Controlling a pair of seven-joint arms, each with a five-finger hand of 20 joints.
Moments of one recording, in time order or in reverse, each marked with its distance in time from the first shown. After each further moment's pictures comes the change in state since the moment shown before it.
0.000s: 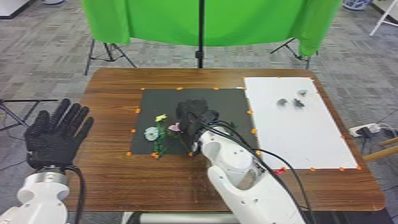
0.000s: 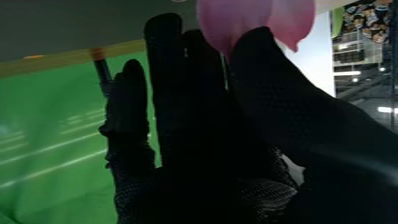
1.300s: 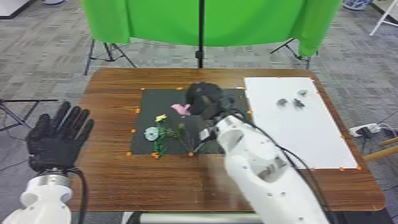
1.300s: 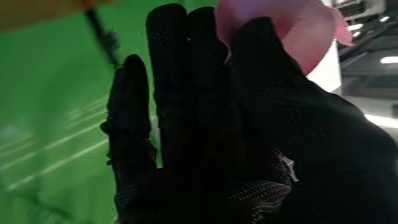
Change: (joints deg) left arm -0.1 -1.0 1.2 0.1 0.9 0.2 1.1; right arm 0.8 3.8 2.7 -7.1 10.2 0.9 -0.8
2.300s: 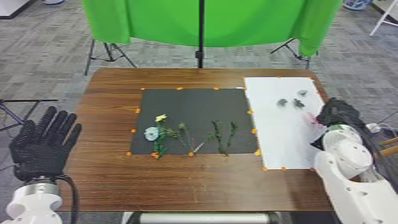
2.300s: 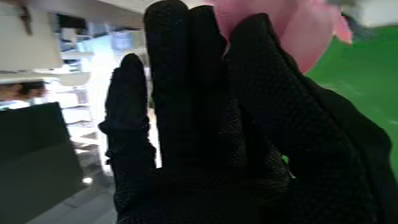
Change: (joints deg) left arm 5.2 -0.8 -3.5 -1.9 -0.2 -0.2 3.1; right arm -11.5 16.6 30.3 5.5 0.9 3.9 21.2
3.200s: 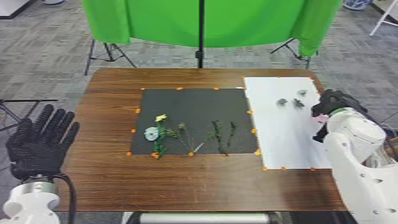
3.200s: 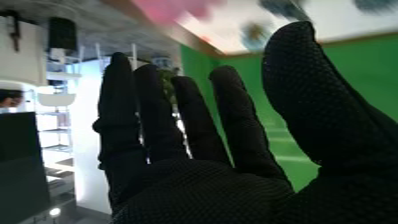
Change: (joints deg) left arm -0.1 0.5 -0.8 0.1 0.0 -0.2 -0.3; right arm 5.3 -0.3 2.0 -3.8 4.4 -21.9 3.4
